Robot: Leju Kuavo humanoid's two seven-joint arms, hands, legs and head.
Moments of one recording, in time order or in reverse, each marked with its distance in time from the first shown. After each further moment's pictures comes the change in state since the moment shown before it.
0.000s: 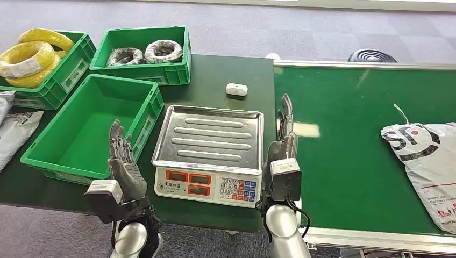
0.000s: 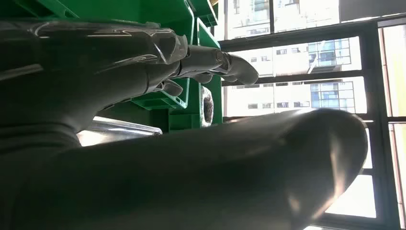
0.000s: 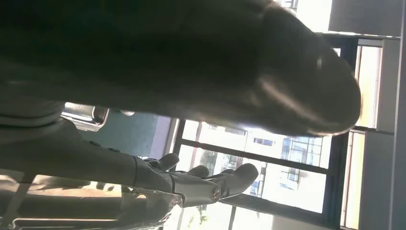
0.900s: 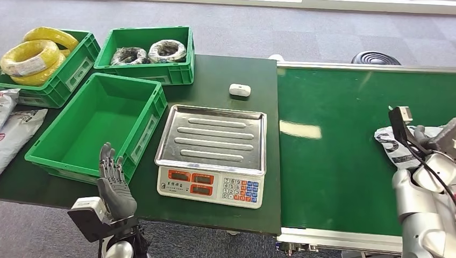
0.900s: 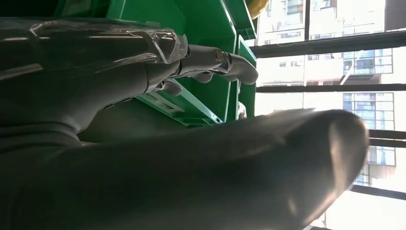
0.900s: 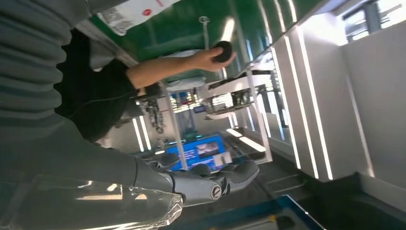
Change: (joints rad) left arm 0.123 0.067 0.026 -0.038 0.137 -0.013 -0.024; right arm -0.459 -0.658 -0.590 0.795 1.201 -0.351 0.851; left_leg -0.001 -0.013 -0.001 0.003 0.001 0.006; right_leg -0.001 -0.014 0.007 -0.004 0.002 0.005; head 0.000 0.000
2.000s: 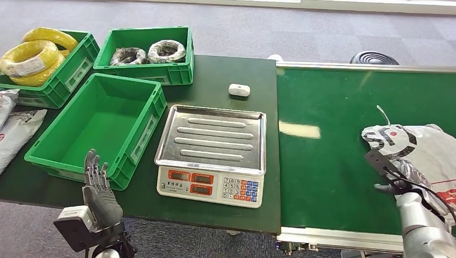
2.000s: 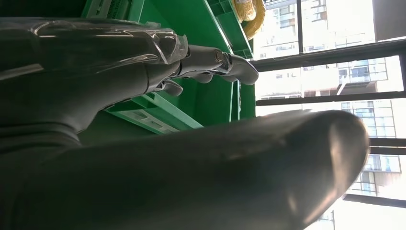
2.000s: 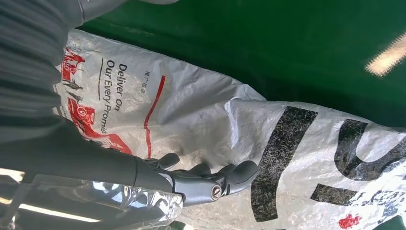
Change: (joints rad) left arm 0.053 0.052 0.043 -0.047 -0.022 0.005 0.000; right arm 0.001 -0.003 -0.270 0.259 -0.217 0.684 -0.461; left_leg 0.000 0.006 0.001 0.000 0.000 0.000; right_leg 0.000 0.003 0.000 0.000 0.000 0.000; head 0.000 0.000
